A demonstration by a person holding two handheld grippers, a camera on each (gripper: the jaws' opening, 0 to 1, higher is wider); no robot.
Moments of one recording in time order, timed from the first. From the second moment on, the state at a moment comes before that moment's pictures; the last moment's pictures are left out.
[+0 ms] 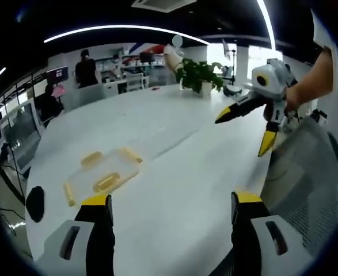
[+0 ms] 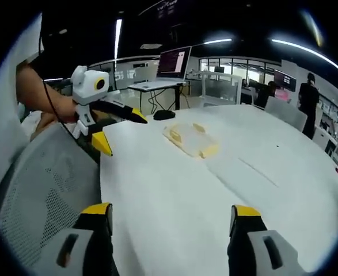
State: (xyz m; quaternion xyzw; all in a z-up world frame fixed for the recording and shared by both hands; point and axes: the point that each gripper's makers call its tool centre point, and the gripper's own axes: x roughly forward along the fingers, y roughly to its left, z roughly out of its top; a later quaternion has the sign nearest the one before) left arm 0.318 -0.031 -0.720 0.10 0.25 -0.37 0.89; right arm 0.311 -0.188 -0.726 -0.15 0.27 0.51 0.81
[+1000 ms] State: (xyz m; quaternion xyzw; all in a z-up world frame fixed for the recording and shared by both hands) left arm 0.350 -0.001 -0.732 0.11 0.26 -0.37 0.88; right arm 0.365 -0.151 -0.726 -0.16 0.26 0.53 0.79
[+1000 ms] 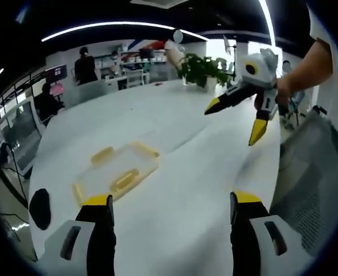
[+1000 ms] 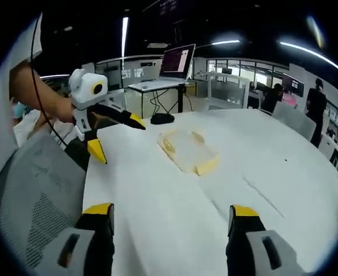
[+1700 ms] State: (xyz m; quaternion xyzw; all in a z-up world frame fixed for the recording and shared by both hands) left arm 0.377 0.029 -0.740 0.14 0.27 -0.37 0.88; right arm 0.388 -0.129 -0.732 -0.18 0.26 0.55 0.77
